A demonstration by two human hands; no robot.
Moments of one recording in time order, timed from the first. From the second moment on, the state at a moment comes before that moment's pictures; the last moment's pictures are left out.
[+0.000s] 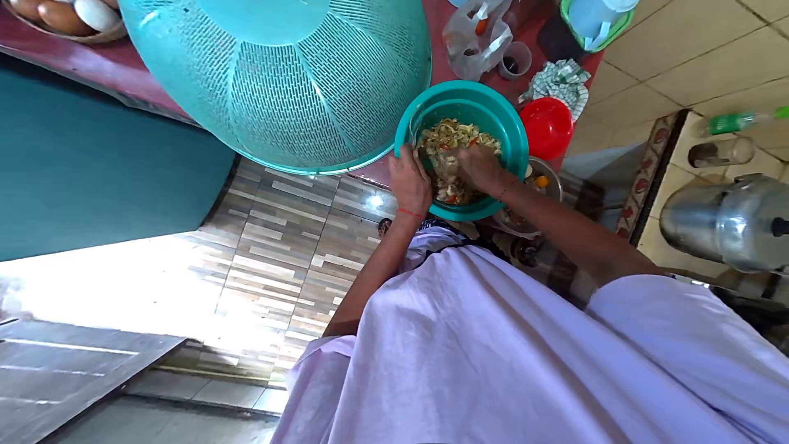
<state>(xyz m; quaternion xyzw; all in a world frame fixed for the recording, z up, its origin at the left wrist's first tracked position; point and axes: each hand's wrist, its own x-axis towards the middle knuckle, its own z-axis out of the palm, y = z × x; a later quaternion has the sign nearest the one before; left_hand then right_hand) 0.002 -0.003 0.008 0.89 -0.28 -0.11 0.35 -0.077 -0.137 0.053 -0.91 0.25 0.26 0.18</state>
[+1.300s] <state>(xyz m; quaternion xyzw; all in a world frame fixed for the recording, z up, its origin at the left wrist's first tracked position) 0.000 -0.003 0.003 0.89 -0.28 -0.09 0.34 -0.052 -0.167 0.017 -0.86 0.25 0.19 0.39</state>
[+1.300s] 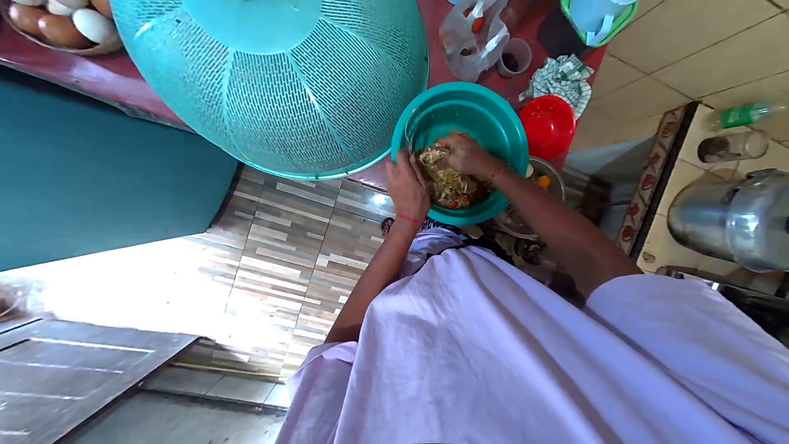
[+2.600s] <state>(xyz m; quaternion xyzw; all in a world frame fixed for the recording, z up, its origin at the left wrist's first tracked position) 0.002 -0.003 0.006 0.89 -0.31 -0.12 0.32 -0.055 -0.160 -0.021 -0.91 0.23 0.27 0.21</state>
